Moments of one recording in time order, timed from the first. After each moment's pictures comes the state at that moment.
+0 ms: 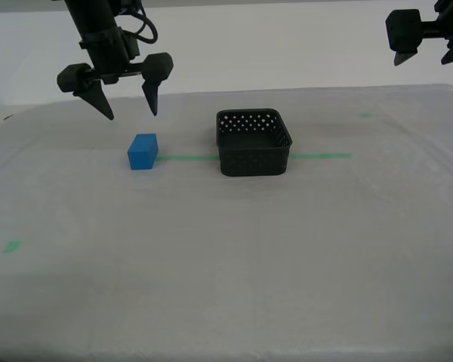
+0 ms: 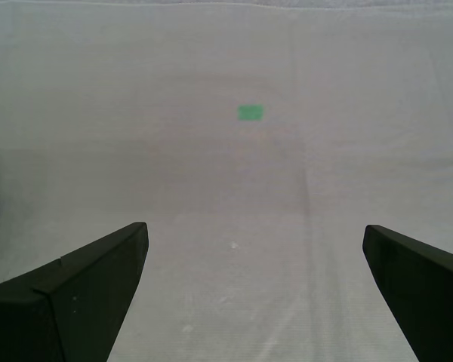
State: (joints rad) arm 0 0.01 1.66 1.08 -0.19 0.00 -0.01; arm 1 -0.25 2.00 1.48 -0.80 0.06 -0.21
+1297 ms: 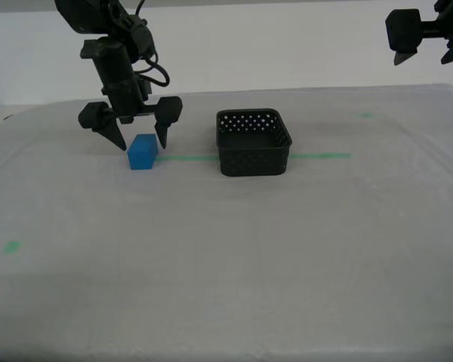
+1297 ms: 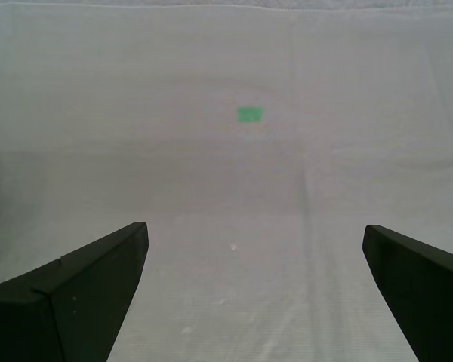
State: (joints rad) arm 0 0.01 1.66 1.08 -0.19 0.00 -0.01; arm 1 -0.25 2.19 1.46 -0.59 0.02 -0.20
